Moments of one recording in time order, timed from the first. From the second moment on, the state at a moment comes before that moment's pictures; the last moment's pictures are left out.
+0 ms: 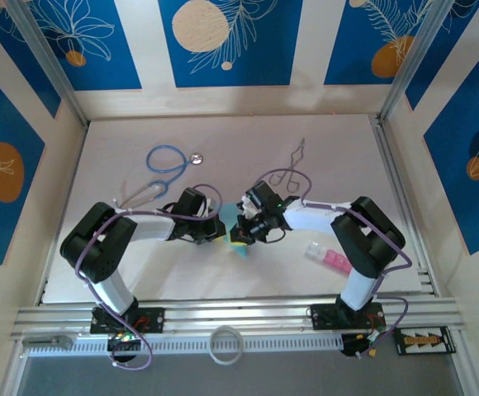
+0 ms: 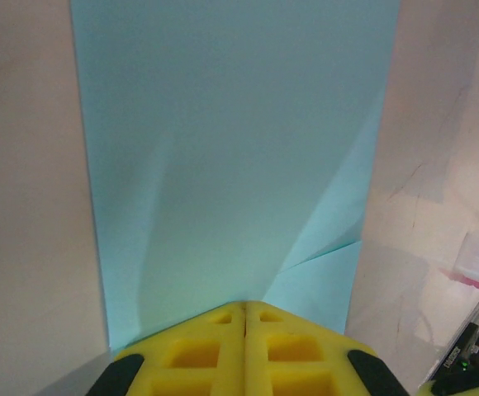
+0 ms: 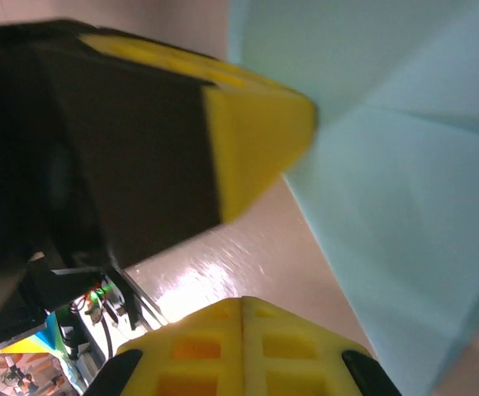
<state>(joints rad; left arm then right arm) -0.57 1.70 0.71 0.04 0.50 -0.83 0.71 1.74 0.94 -0.27 -0.64 0.77</state>
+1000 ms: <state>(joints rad) -0.57 1.72 0.71 0.06 0.52 -0.83 0.73 1.54 0.65 -0.21 -0.57 0.77</state>
